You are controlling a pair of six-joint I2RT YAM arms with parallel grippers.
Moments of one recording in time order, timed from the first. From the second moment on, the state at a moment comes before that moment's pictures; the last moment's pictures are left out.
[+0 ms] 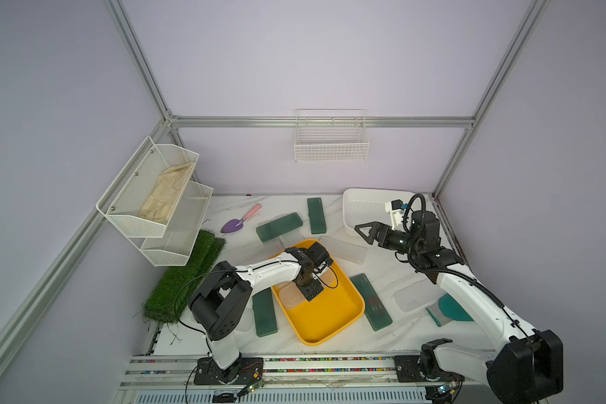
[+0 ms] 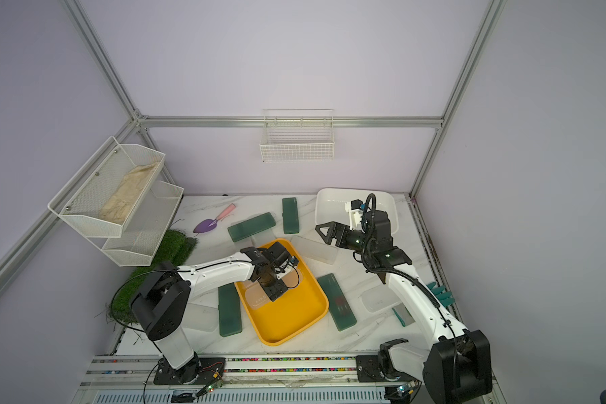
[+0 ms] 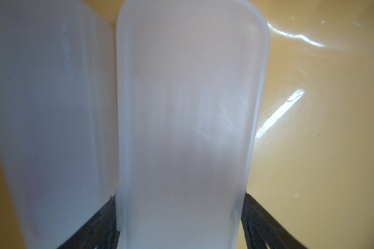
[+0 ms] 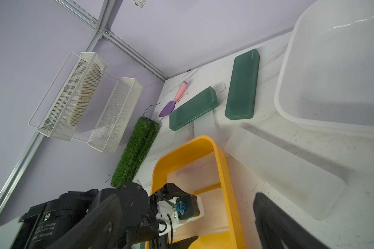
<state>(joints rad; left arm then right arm) -0.76 1.76 1.17 -0.76 -0.09 0.14 0.23 1.20 0.93 -0.12 -0.57 0.60</state>
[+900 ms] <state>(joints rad) -0.72 1.59 1.18 -0.79 -0.14 0.03 0.23 1.20 0.93 -0.11 -0.54 0.55</state>
